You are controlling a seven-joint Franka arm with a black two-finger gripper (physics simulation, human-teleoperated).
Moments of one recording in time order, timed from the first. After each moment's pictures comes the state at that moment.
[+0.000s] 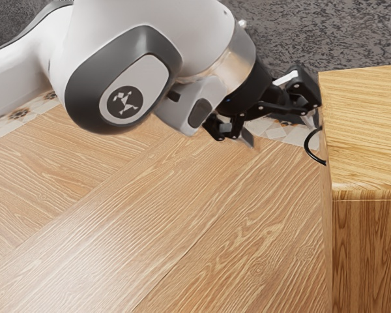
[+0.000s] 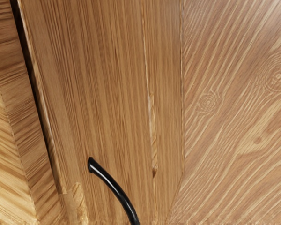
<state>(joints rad) 0.04 -0.07 -0.45 -1.53 0.10 2.03 2.20</state>
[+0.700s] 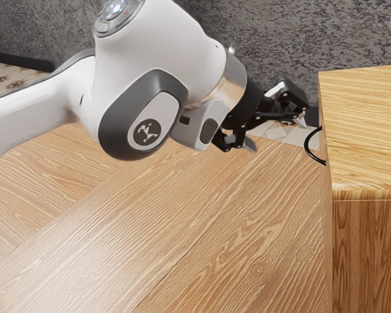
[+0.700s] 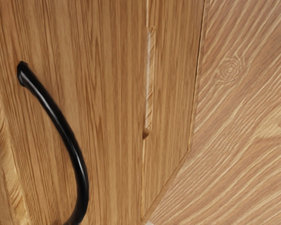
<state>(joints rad) 0.09 -0.05 -0.40 -1.70 0.04 2.31 2.17</state>
